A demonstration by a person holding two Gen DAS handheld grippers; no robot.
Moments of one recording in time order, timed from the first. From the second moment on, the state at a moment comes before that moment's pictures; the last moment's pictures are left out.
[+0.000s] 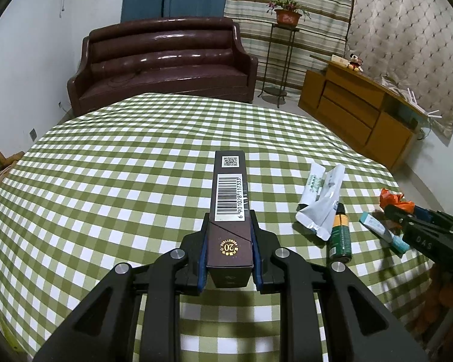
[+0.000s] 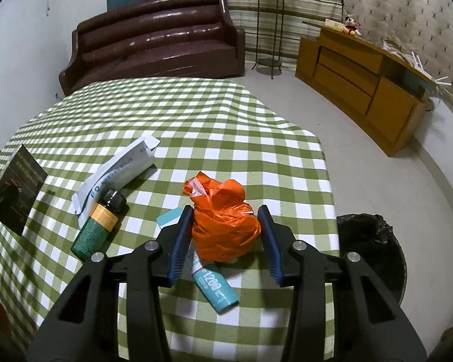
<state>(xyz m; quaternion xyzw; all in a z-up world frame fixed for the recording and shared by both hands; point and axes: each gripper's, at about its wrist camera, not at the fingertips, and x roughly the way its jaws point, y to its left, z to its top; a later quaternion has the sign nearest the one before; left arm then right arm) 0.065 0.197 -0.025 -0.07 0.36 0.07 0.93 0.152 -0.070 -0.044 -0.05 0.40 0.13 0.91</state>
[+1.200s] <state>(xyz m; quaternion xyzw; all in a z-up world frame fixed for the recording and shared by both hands) 0.081 -0.021 -0.006 -0.01 0.33 -0.13 0.94 0.098 -0.246 -0.025 0.02 0.36 -0.01 0.93</state>
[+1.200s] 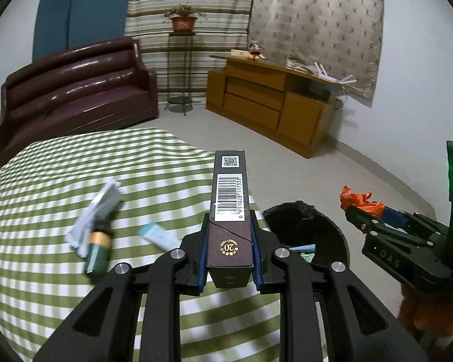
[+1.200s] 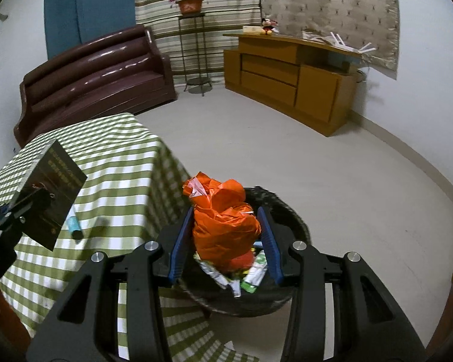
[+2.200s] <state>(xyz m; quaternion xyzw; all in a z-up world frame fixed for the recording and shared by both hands) 0.123 -0.115 -0.036 0.04 0.36 -0.16 0.92 0.112 -0.288 -0.050 0.05 0.37 -0.04 0.93</state>
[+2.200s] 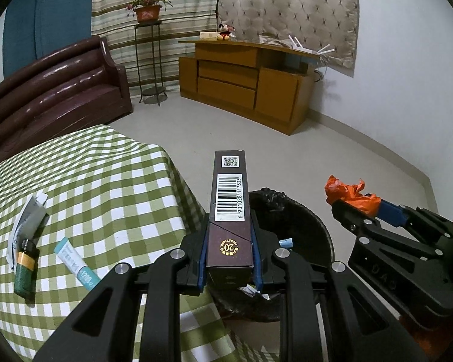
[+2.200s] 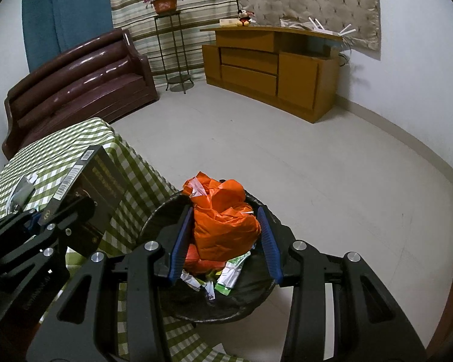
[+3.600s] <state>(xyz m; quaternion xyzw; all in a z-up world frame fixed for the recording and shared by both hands) 0.131 -0.122 -0.036 0.03 0.36 -0.14 0.92 0.116 -0.294 -0.052 0.06 0.37 -0.05 0.93</state>
